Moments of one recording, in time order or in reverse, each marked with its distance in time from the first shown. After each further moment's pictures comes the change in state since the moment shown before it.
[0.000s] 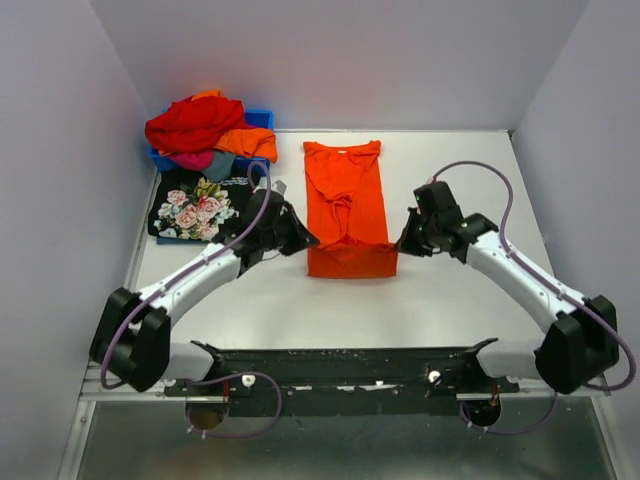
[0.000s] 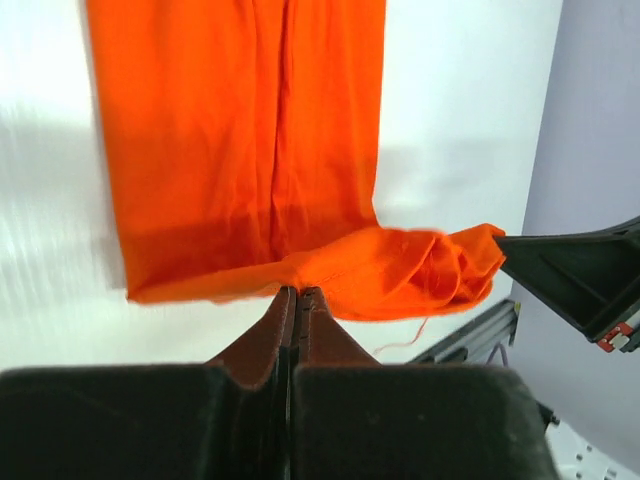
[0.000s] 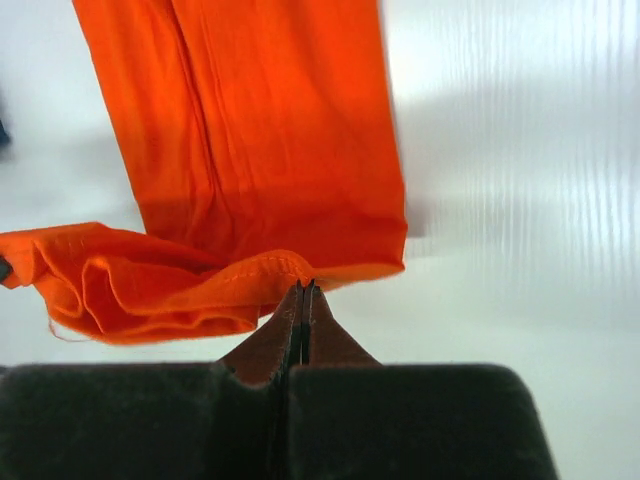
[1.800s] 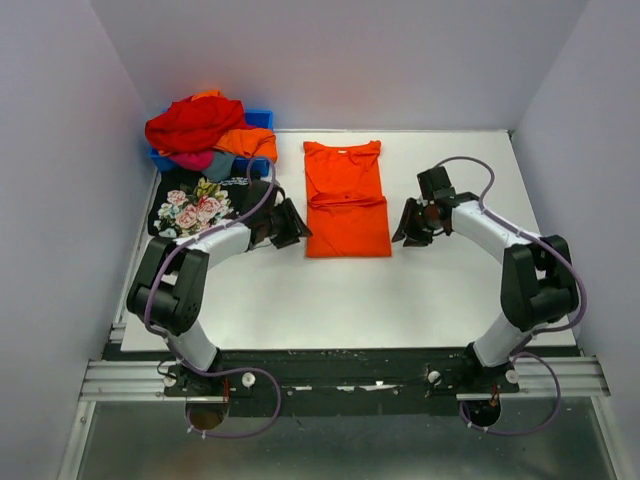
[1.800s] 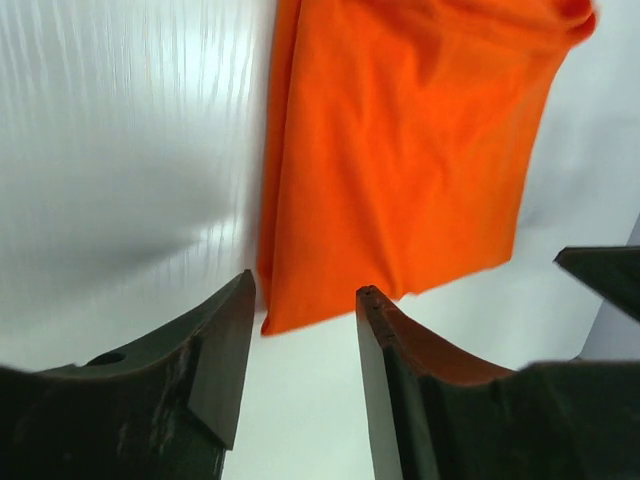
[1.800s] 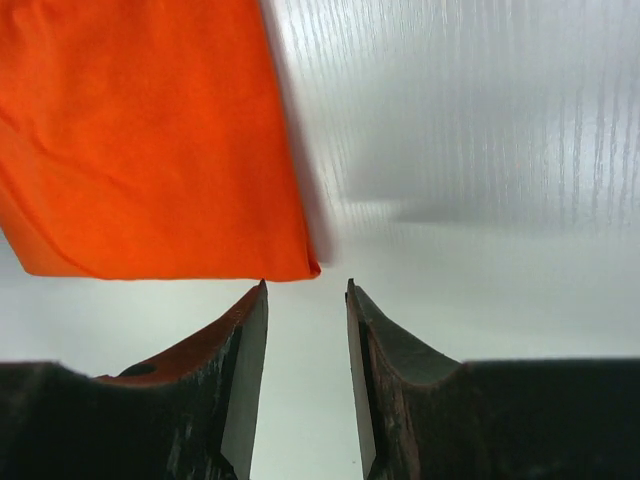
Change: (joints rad) left arm 0.204 0.413 0.200 0.053 0.057 0.143; right arm -0.226 0.443 0.192 0.069 -0.155 -0.156
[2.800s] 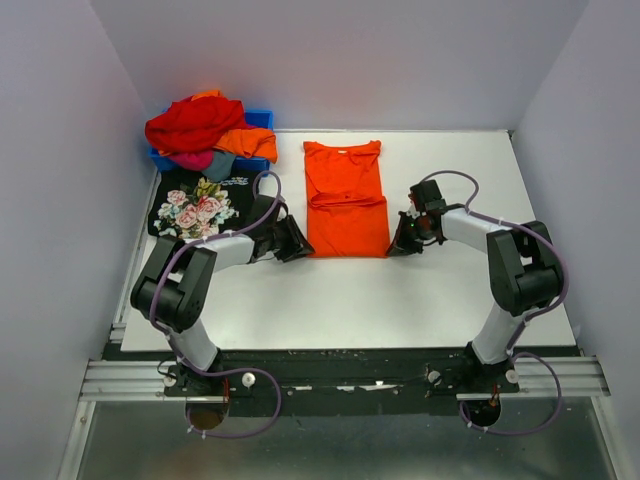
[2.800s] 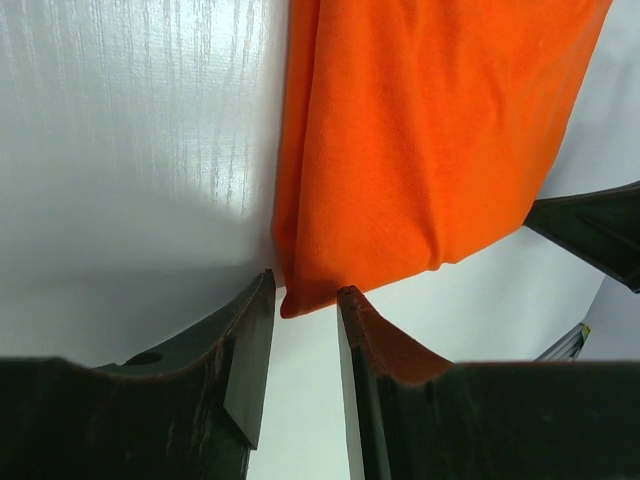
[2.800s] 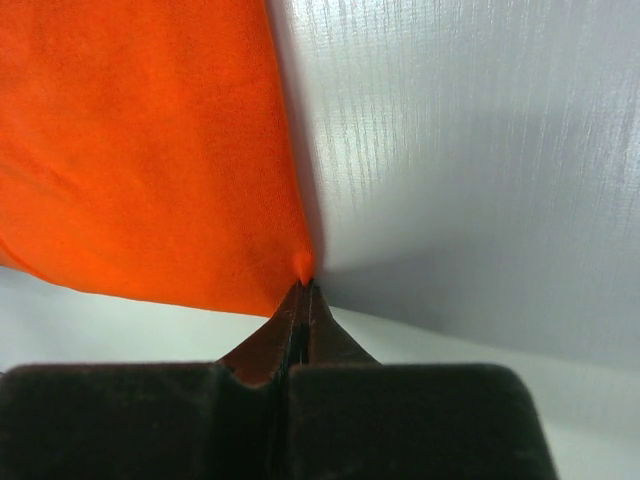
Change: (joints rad) left arm -0.050 -0.006 -0.185 0.139 0.055 -0.034; right arm 0.016 0.087 -0.129 0.194 -0.140 -0.027
